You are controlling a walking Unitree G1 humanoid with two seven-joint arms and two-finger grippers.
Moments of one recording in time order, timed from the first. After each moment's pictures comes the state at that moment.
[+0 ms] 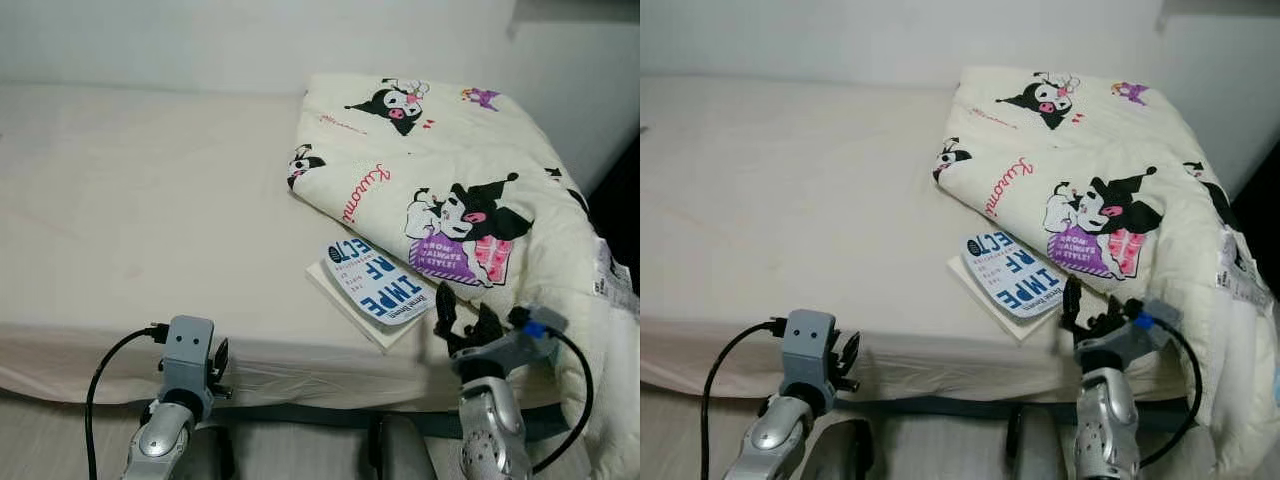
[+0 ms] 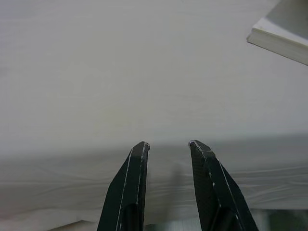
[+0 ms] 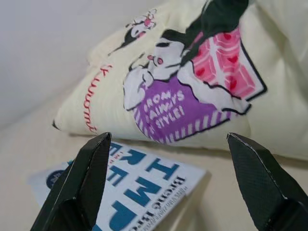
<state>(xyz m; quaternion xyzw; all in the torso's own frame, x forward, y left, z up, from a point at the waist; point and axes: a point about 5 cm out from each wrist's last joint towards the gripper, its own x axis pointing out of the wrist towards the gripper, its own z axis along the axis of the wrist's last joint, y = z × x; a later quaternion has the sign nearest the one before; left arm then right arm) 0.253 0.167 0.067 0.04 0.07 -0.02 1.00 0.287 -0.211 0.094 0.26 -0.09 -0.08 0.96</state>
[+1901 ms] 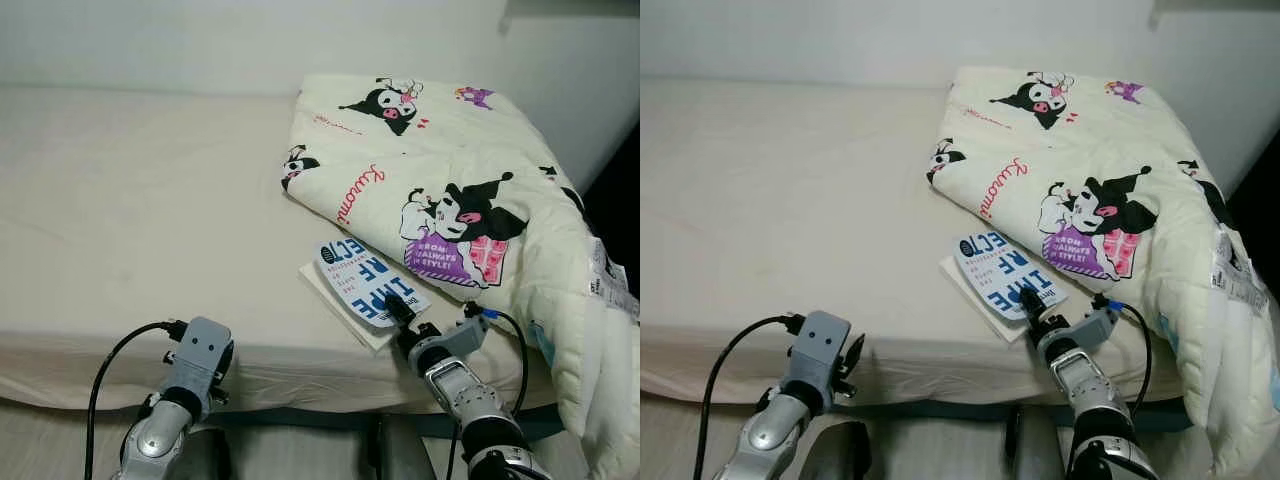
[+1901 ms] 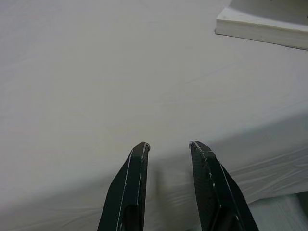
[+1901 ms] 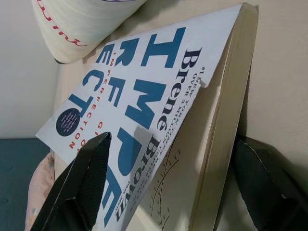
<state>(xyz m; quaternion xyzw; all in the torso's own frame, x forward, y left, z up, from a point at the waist) 0.253 0.167 0.071 0.15 0.05 -0.08 0.98 0.325 -0.176 0.042 0.53 0.17 0.01 0.83</state>
